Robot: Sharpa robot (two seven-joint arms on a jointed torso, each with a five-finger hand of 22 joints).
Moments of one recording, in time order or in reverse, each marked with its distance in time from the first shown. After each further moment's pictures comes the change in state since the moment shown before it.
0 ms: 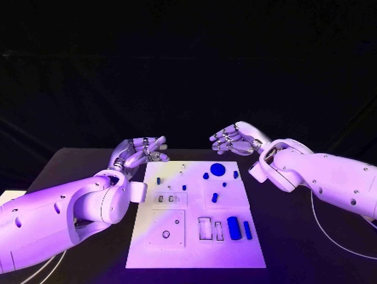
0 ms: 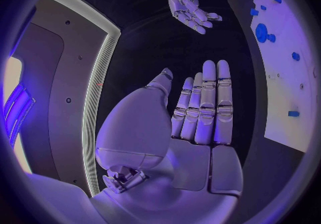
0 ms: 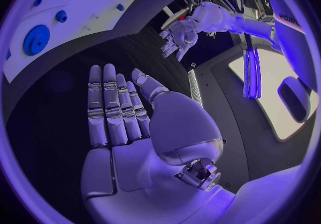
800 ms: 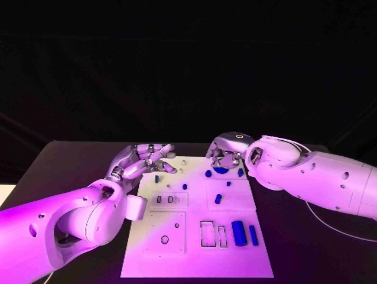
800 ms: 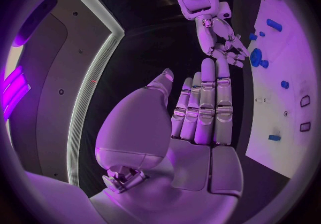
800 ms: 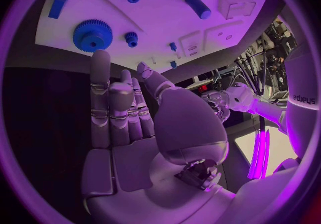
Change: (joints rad) left arm 0.010 -0.059 0.038 0.166 -0.054 0.069 -0.044; left_hand 0.000 0.000 0.010 -0.021 0.000 0.001 -0.002 -0.020 0.001 0.014 -0.003 -0.011 0.009 -0.010 -0.006 0.089 0.119 0.000 0.024 -0.014 0.043 0.025; right arm 0.057 0.041 0.002 0.026 -0.718 0.116 -0.328; right_hand -0.020 -0.070 0.068 0.037 -0.087 0.101 -0.052 -0.009 0.003 0.071 -0.061 -0.013 0.002 0.208 -0.088 0.837 0.731 0.000 0.216 -0.100 0.488 0.278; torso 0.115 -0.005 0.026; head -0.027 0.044
